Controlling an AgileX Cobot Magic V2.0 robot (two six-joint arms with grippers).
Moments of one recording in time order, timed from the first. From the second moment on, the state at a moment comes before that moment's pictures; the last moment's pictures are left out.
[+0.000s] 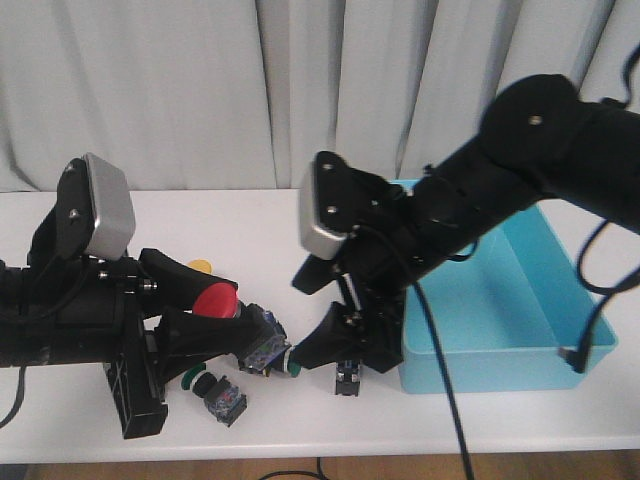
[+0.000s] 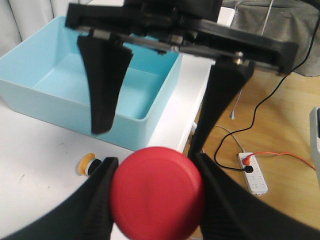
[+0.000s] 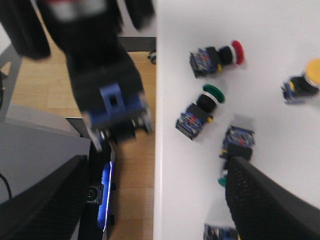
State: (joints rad) left arm -0.34 1.17 -0.79 -1.25 0.77 1.50; right arm 0.47 1.67 -1.39 0.74 1.13 -1.37
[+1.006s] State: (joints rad) left arm -0.34 1.17 -0.79 -1.25 0.79 1.50; right arm 0.56 1.74 -1.47 0.80 1.21 -1.37
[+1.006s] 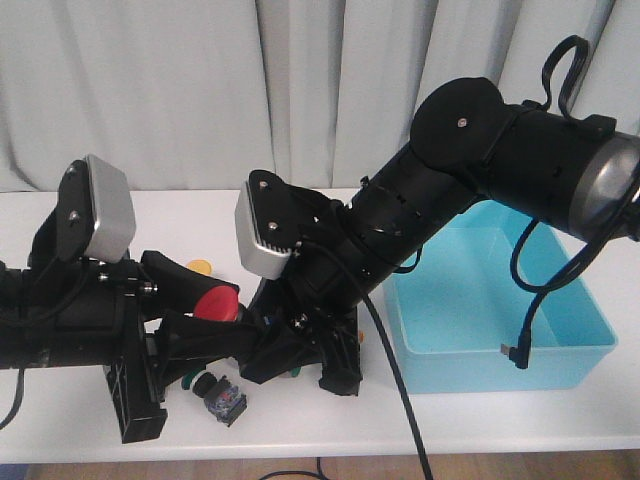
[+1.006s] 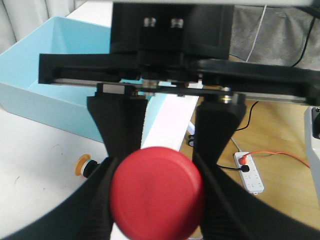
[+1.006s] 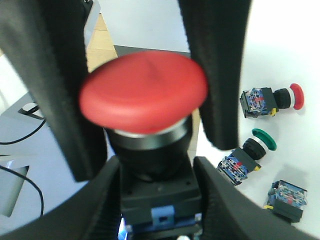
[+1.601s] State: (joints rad) left arm -0.34 1.17 -0.79 -1.25 0.79 1.51; right arm 0.56 1.74 -1.47 0.79 1.22 -1.38
